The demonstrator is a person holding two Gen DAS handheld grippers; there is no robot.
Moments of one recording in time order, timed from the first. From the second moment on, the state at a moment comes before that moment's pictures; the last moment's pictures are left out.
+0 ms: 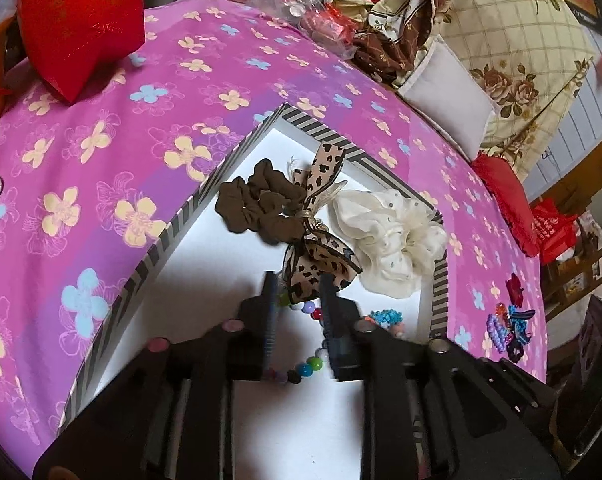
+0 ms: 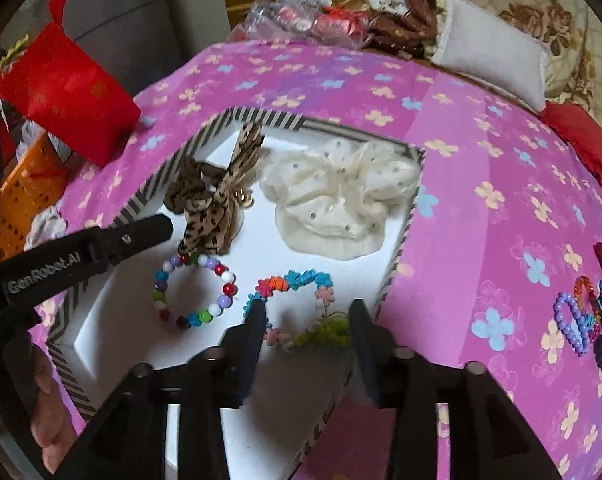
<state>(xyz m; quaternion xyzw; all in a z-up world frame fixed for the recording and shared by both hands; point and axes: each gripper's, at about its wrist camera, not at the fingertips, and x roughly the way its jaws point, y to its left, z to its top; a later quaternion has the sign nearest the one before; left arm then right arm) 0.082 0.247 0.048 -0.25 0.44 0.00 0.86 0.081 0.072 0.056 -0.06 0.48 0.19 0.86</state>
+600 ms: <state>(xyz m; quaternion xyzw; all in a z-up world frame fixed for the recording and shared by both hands) 0.058 0.178 0.076 -0.15 0.42 -0.01 0.90 0.014 -0.104 0.092 0.05 0.45 0.05 0.89</state>
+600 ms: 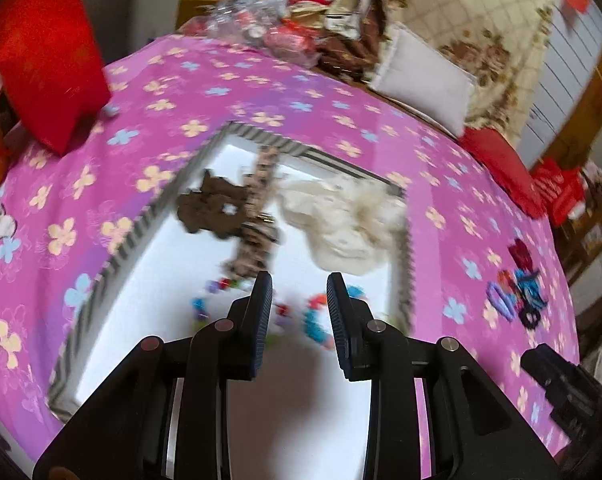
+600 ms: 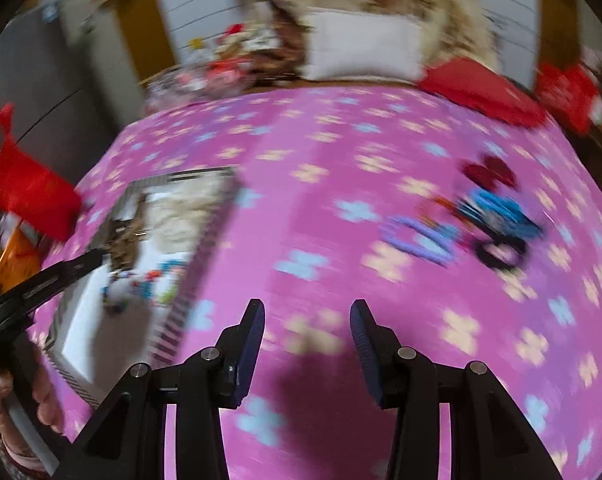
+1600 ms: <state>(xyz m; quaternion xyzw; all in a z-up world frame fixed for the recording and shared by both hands) 0.025 0.014 0.054 -0.02 0.43 -0.17 0.89 0.056 -0.298 0.037 0.12 0.45 -0.08 0.88</state>
